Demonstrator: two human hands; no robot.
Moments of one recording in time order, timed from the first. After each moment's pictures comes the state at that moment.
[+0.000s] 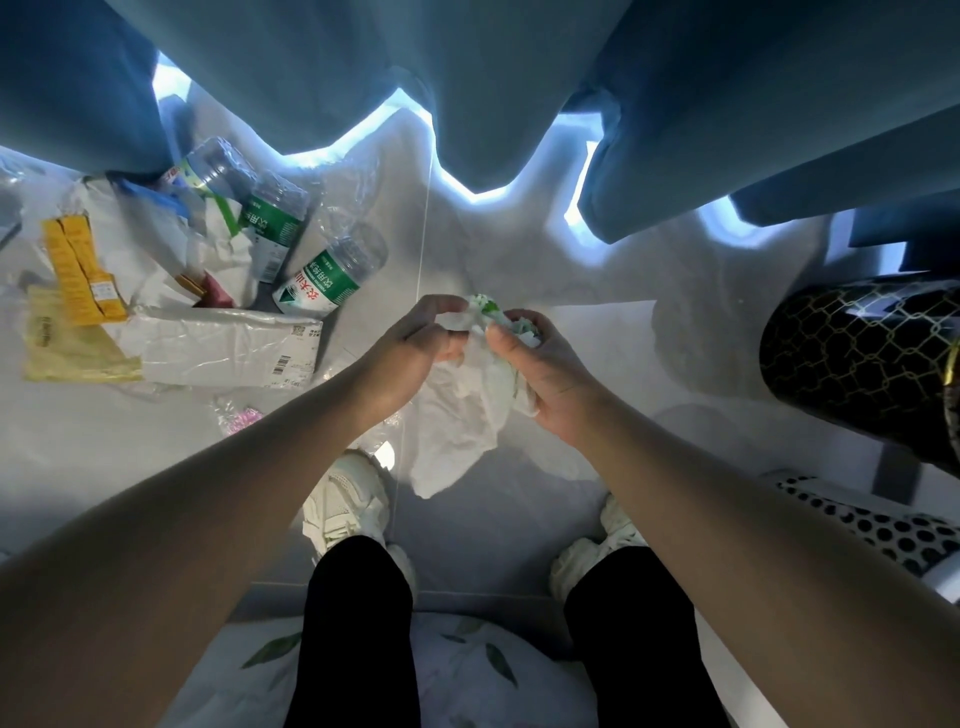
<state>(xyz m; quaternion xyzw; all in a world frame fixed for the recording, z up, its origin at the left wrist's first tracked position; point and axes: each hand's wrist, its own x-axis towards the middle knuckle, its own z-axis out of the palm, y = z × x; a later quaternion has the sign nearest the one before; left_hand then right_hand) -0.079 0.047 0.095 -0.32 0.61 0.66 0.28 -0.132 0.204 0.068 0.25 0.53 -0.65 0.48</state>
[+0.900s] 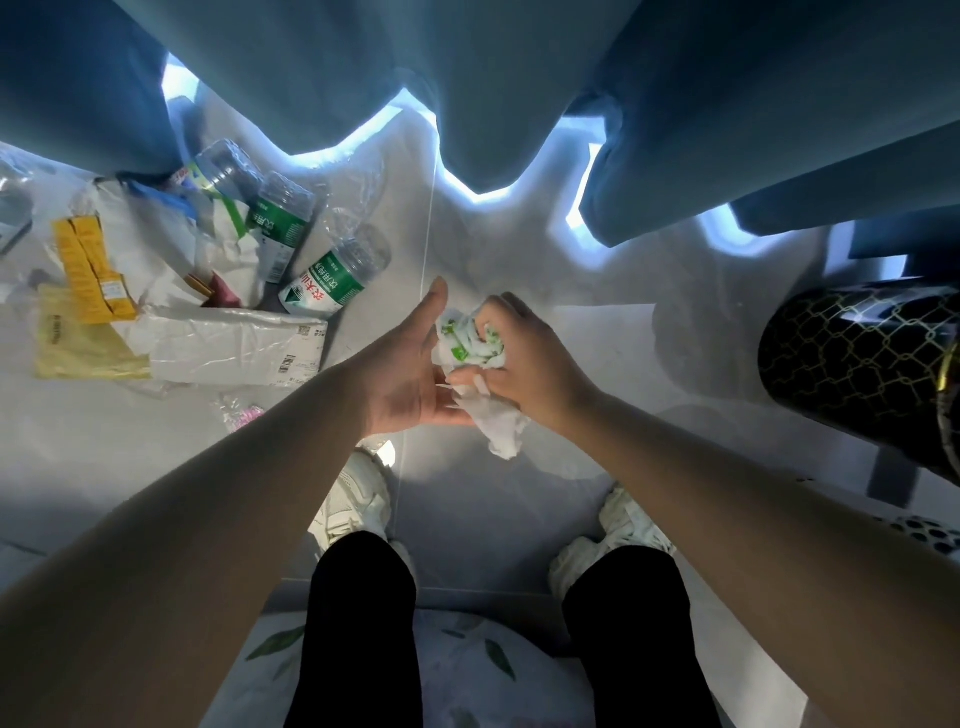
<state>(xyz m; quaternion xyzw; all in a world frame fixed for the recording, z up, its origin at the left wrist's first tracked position) -0.081 0.041 0.095 -0.41 0.25 0.78 0.40 -0.140 0.193 0.076 -0.28 0.83 -0.34 0.34</state>
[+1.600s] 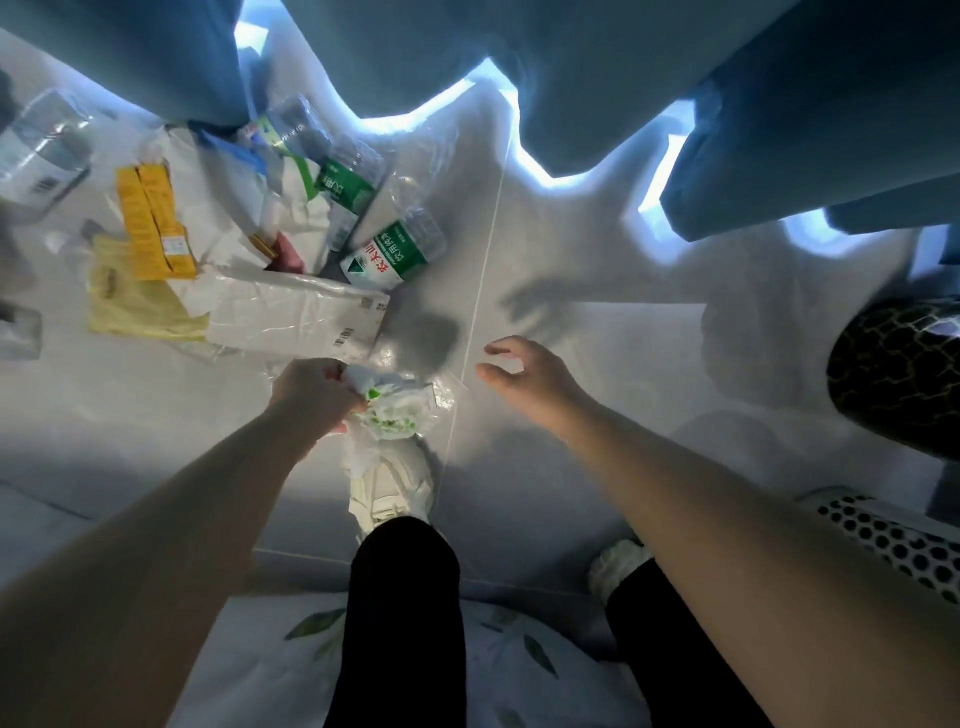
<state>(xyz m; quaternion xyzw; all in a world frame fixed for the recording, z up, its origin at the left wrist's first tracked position) 0.037 -0.051 0.053 -0.54 0.67 0.40 0.32 -0.081 0.152 0.019 -0.03 0.80 -0.29 0.52</state>
